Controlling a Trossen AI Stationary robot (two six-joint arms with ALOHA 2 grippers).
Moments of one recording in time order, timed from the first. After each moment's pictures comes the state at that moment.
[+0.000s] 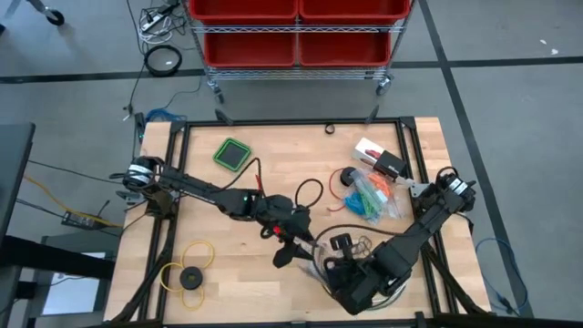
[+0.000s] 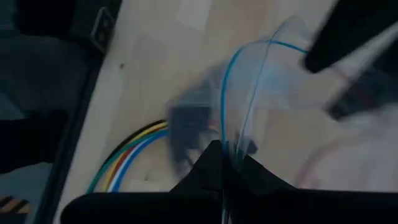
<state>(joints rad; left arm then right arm) -0.22 1.76 1.23 0.11 0.32 -0.32 0.72 1.89 1.86 -1.21 0.35 0.36</state>
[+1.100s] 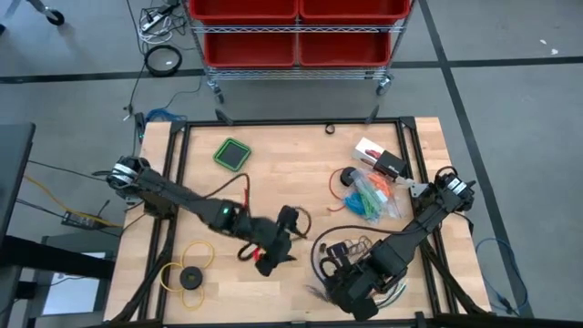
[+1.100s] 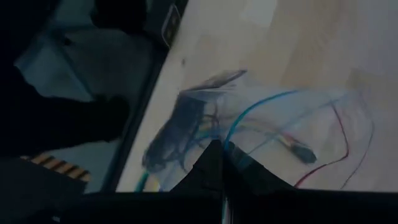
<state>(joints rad) -0.37 1.64 1.24 -0.18 -0.09 0.33 0.70 1.89 1.85 -1.15 0.11 0.31</state>
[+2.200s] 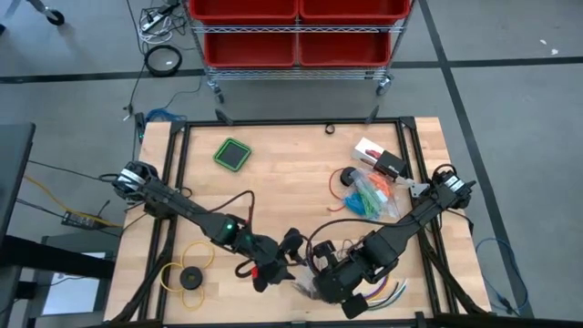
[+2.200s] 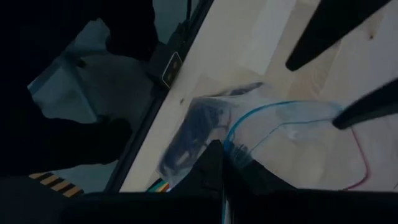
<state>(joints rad) -0.45 1.72 1.23 -0.07 -0.06 0.55 0.63 1.90 1.85 -1.01 0.06 0.18</state>
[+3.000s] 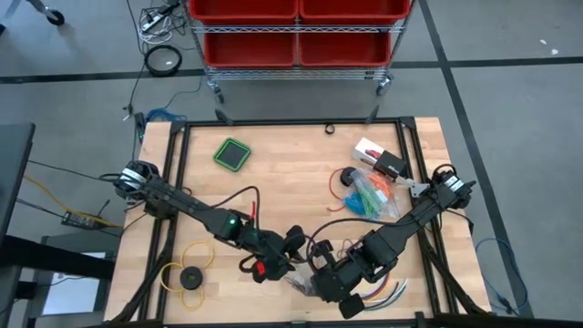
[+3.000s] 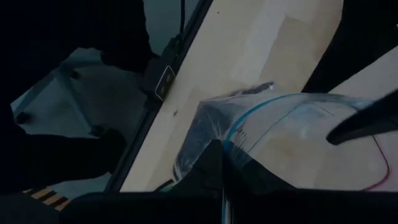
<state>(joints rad) -0.42 1.73 1.28 -0.19 -0.04 0.73 0.62 1.90 1.85 -0.96 0.09 0.17</state>
